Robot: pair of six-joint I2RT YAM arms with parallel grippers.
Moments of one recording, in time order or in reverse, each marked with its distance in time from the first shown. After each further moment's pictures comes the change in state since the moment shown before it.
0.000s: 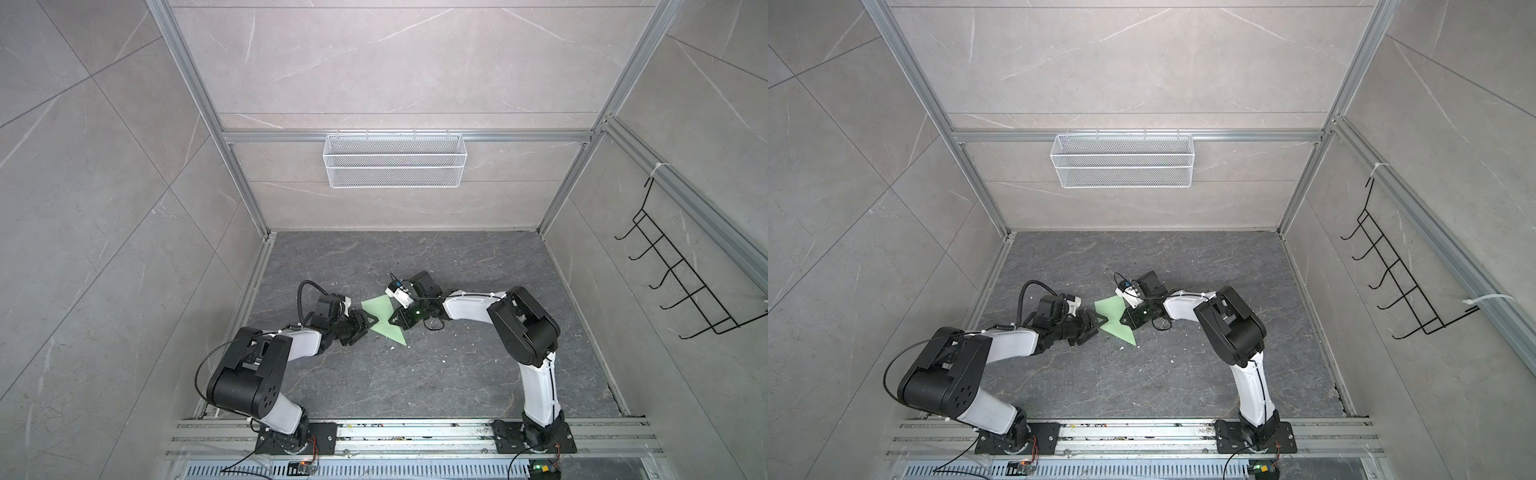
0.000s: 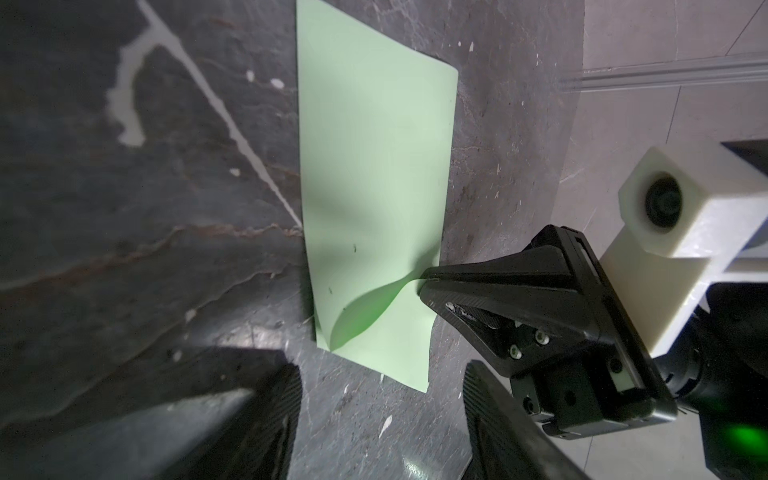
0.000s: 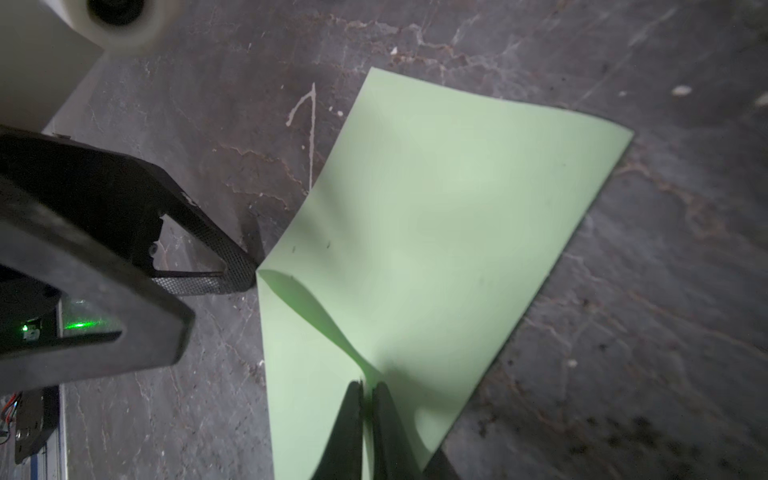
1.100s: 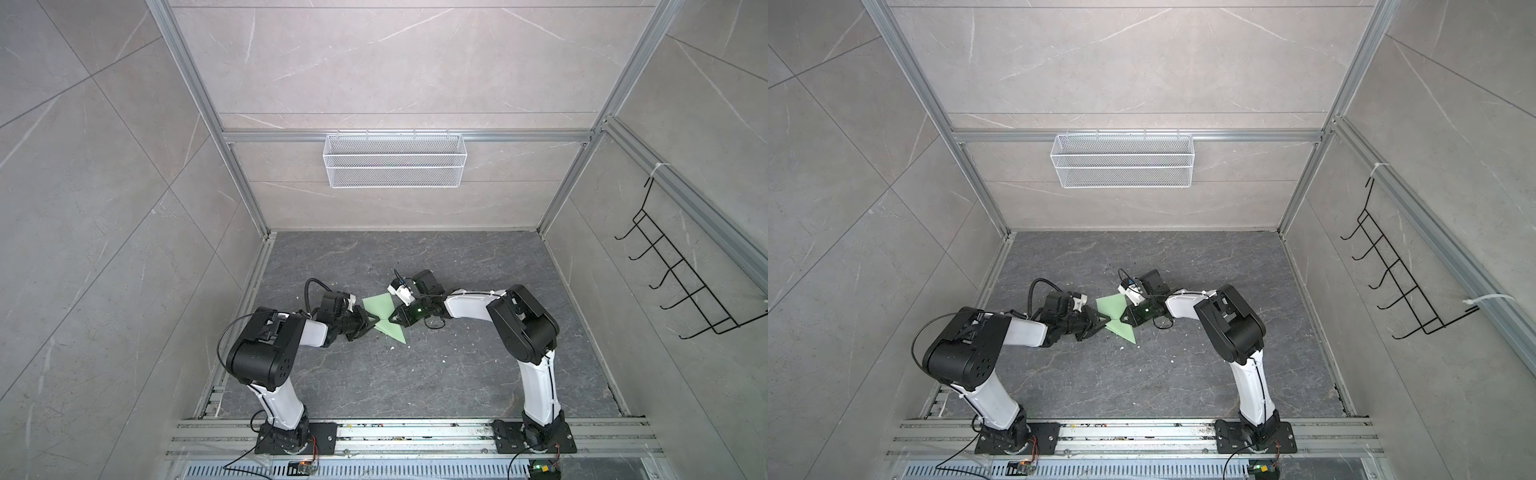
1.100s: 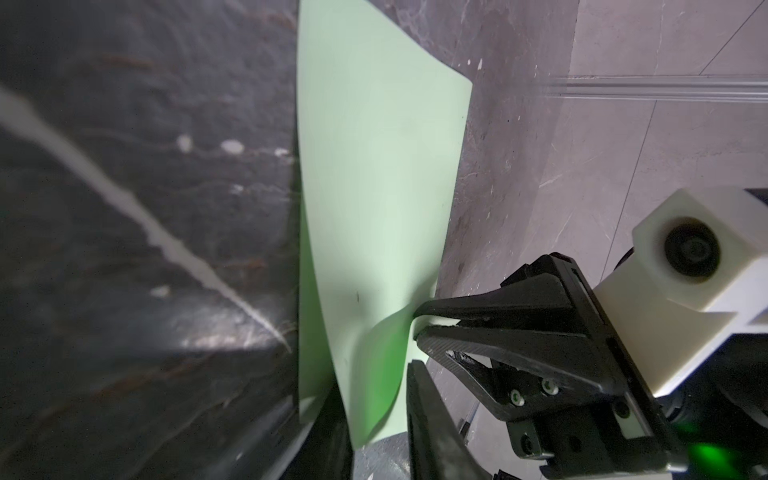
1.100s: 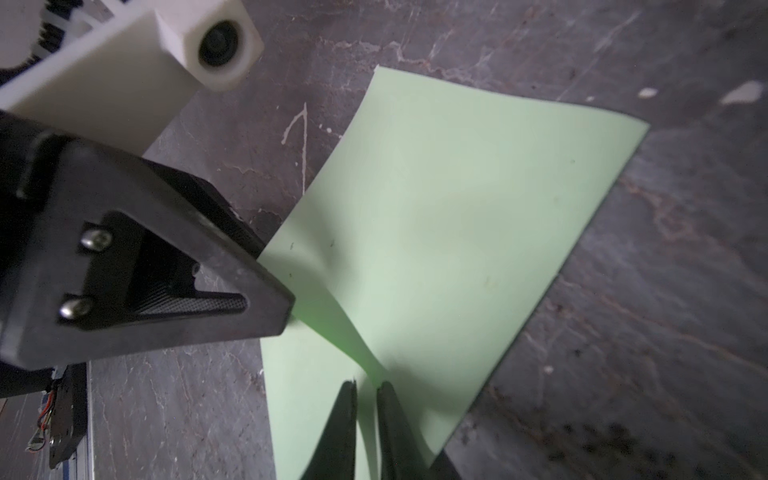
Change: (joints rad) left arm 0.000 0.173 0.069 0.128 0.059 -0.069; right arm -0.017 0.013 0.002 0.032 -0.040 0.044
